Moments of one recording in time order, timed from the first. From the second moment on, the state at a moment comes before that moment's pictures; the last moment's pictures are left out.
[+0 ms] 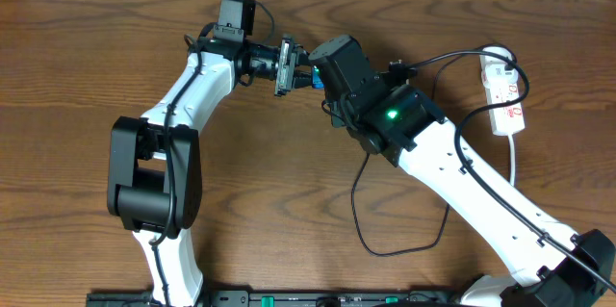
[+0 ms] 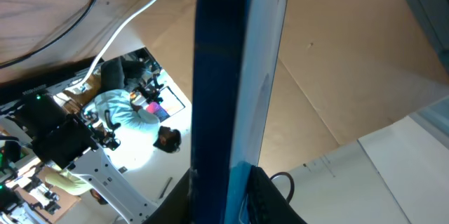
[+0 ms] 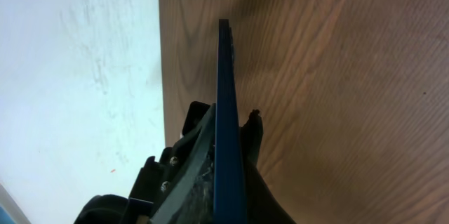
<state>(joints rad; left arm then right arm) -0.21 2.03 1.50 -0.41 1.44 -1.51 0.72 1.61 1.50 -0.74 0.33 1.99</state>
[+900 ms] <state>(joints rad) -0.21 2.03 1.50 -0.42 1.25 -1.10 0.45 1.42 1.52 -1.08 0.30 0.95</state>
